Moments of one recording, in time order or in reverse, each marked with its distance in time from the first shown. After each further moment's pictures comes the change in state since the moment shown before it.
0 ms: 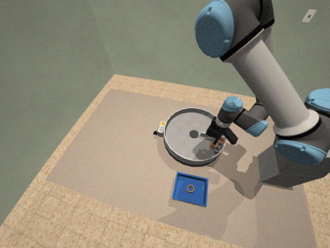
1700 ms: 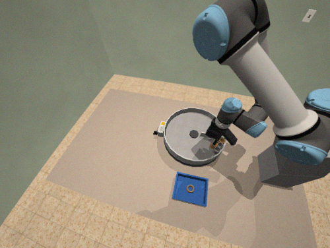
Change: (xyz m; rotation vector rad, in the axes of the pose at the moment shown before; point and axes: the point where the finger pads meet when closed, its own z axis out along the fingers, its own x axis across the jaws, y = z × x) arm 0.000 0.000 0.008 0.000 0.000 0.000
